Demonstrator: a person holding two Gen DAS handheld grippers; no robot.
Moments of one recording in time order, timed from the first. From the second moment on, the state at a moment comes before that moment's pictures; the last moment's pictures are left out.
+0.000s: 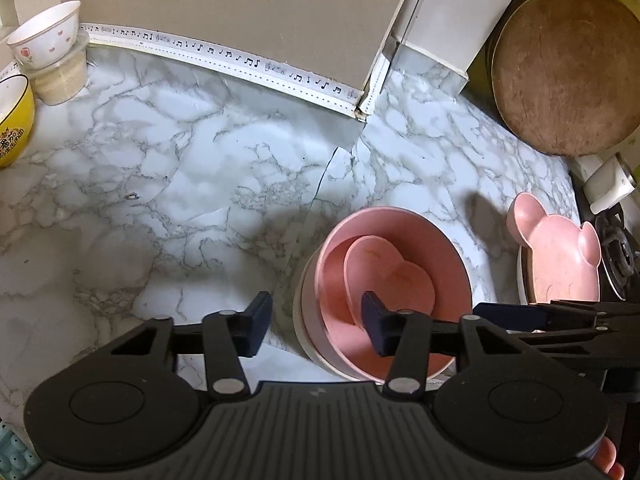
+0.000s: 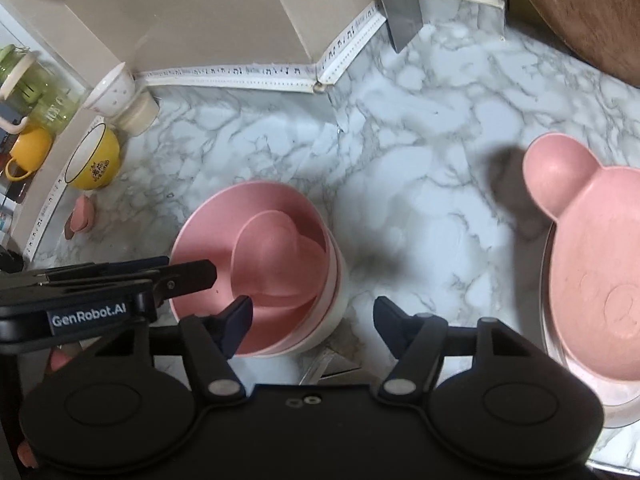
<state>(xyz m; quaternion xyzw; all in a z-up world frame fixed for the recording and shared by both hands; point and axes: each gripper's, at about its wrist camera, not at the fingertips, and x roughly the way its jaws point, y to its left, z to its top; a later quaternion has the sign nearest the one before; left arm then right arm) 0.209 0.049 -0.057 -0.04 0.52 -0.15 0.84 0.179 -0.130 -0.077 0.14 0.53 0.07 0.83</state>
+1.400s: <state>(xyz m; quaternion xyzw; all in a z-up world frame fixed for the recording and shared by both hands) 0.210 0.029 -0.058 -0.05 0.54 -0.12 0.83 0.185 -0.133 -0.076 0.14 0.56 0.06 0.82</state>
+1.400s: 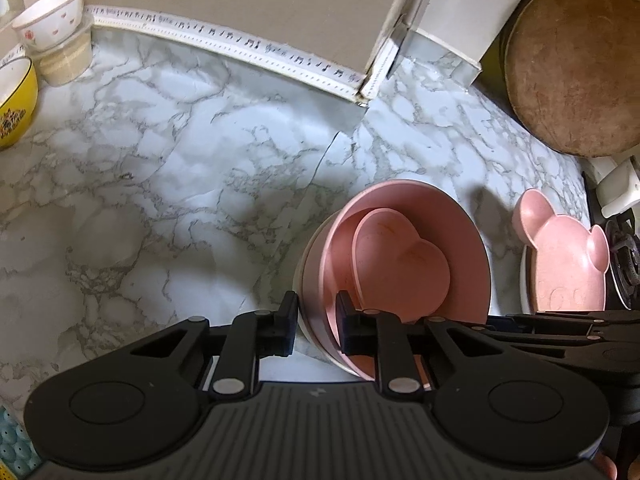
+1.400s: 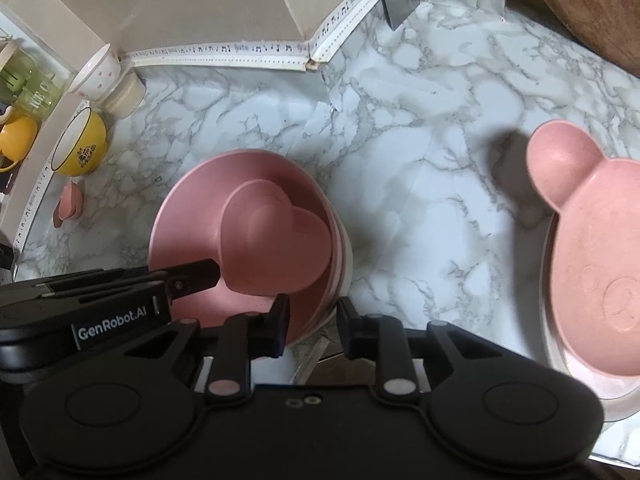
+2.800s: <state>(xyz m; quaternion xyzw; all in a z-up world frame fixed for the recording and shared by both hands) 0.188 -0.211 -0.028 0.02 0.52 -0.26 0.82 0.099 -0.351 -0.047 0.19 0.51 -0.07 0.83</state>
